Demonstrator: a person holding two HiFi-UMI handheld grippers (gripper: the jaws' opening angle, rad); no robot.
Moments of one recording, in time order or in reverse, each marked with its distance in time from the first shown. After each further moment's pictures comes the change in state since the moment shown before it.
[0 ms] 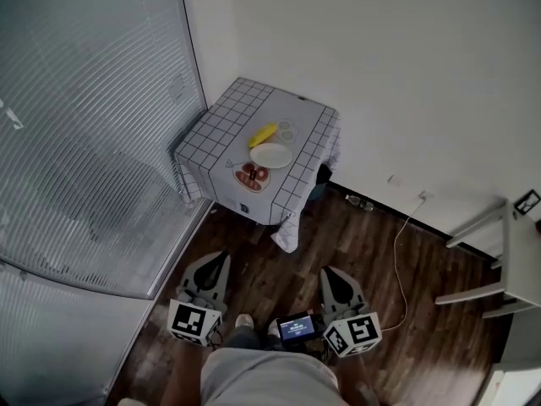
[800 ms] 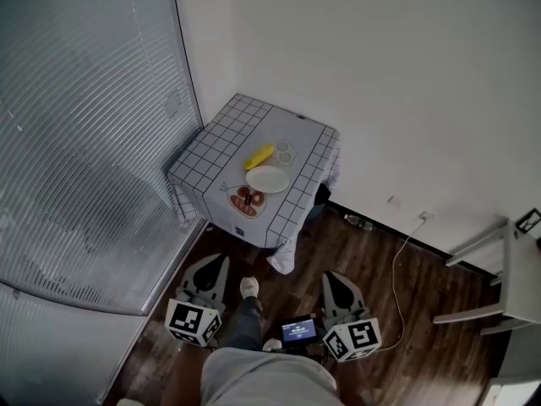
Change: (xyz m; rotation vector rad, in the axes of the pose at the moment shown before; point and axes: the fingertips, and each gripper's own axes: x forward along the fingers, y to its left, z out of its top) left arm 0.074 0.035 0.000 -0.092 -0.015 0.031; right arm 0.058 -0.049 0.018 0.007 -0.034 -0.014
